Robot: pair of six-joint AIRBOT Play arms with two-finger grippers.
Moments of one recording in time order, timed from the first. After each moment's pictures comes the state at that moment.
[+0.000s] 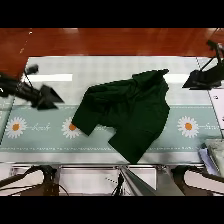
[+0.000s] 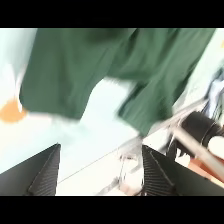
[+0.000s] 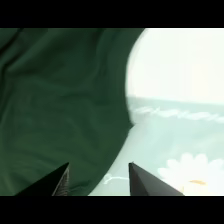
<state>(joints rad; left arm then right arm) 0.25 -1.29 1.00 0.84 -1.59 -1.31 -0.25 -1.35 1.39 -1.23 1.51 1.37</state>
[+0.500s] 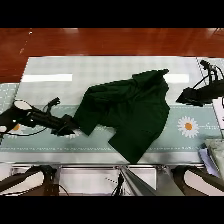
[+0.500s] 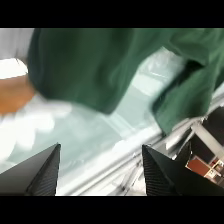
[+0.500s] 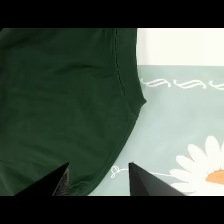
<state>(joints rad) 0.11 -1.27 0.58 0.75 -1.28 -1.24 -0.26 -1.20 1.09 -1.20 1.37 1.34</state>
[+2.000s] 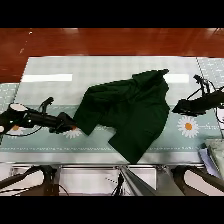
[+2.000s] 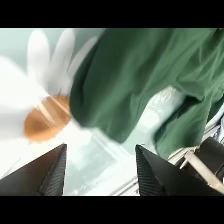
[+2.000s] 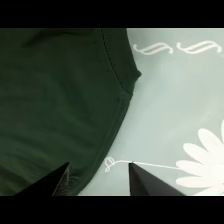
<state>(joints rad) 0.19 -1.31 0.57 0.71 -1.21 -1.17 -0.28 -1.20 0.91 -1.17 1.29 1.30</state>
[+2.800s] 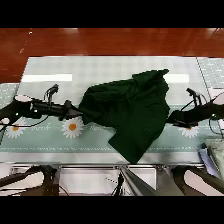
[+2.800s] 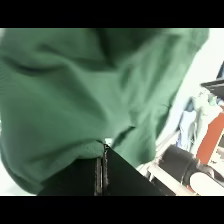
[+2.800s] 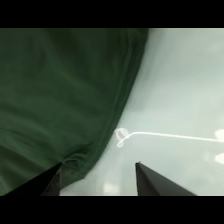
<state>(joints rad) 0.11 -1.34 0.69 0.48 -1.22 -1.05 -0.28 -1.15 0.69 -1.10 1.25 1.30</state>
